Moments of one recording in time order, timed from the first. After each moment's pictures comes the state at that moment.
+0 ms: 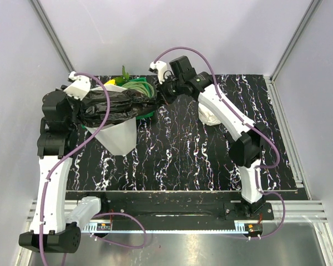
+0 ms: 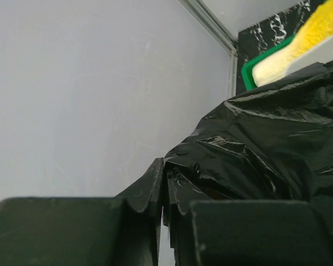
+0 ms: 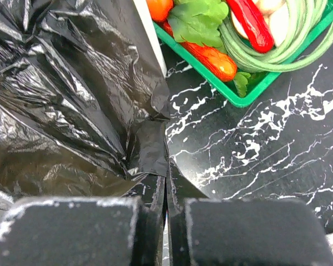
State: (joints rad) left arm 0.00 0.94 1.27 -0.49 -0.38 0.71; right arm 0.64 2.08 2.23 -0.82 -0.46 -0.12
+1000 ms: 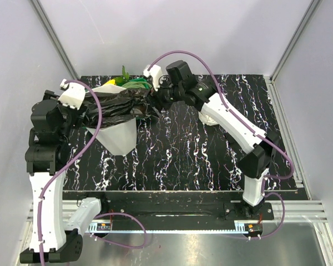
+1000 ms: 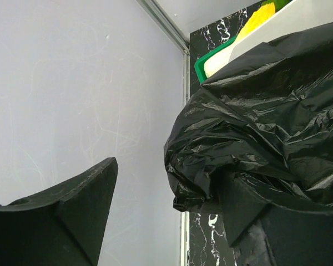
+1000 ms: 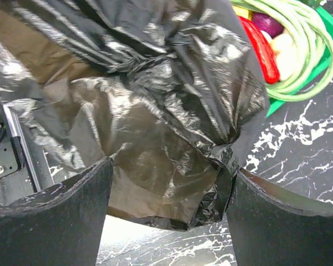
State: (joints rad) left arm 0.02 0.86 1.35 -0.77 -0.21 0.56; right arm 0.74 1.89 2.06 -0.73 -0.40 -0.18
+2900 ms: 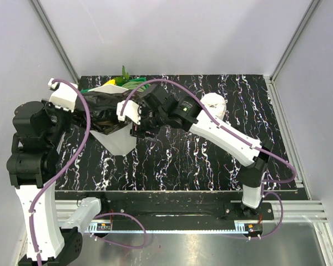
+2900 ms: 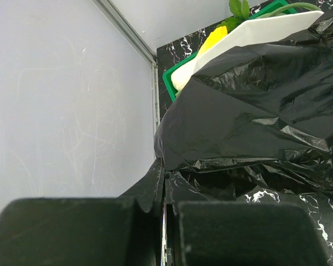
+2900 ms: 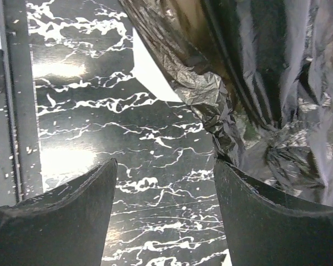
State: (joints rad) left arm 0.02 0.89 1.61 -1.02 -0.06 0.46; right arm 1.03 1.87 2.11 -0.95 -0.19 -0.52
